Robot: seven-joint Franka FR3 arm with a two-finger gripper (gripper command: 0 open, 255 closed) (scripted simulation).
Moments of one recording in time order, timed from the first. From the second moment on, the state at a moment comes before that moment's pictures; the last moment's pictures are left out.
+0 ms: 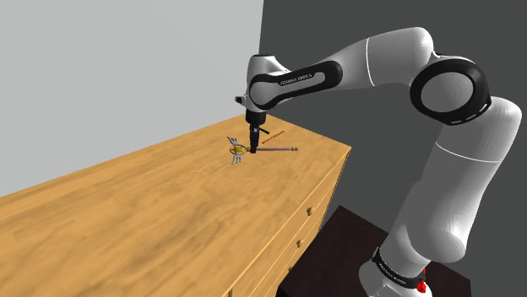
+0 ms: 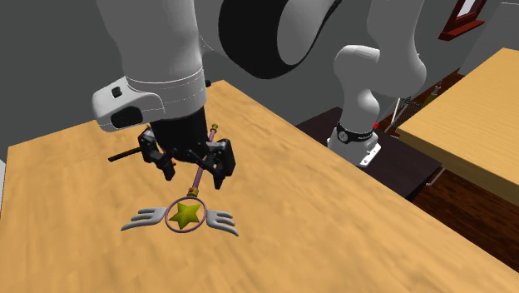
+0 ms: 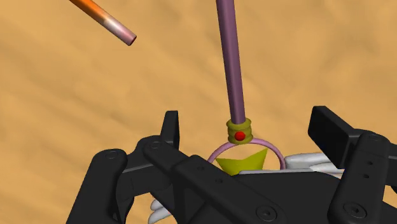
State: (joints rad) arm 0.13 0.12 -0.06 -1.91 -0.02 2.05 -0.69
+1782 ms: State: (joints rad) arm 0.13 0.10 -0.06 -1.82 -0.02 1.94 -0.69
